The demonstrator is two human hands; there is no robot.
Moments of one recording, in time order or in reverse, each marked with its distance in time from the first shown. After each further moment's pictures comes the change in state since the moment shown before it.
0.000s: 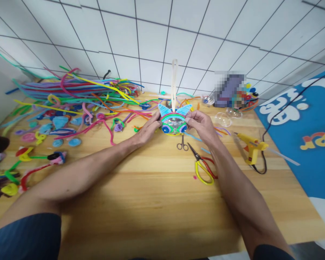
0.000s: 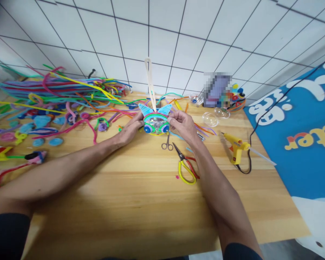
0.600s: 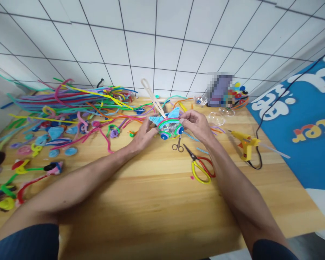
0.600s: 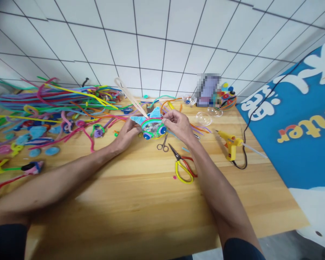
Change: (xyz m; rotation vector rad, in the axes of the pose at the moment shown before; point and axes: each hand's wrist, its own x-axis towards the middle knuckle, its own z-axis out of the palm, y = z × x) left_hand -0.010 -0.001 0.008 0.012 0.196 -0.004; right_hand 0.000 -0.009 -0.004 -0.092 0.032 -0.041
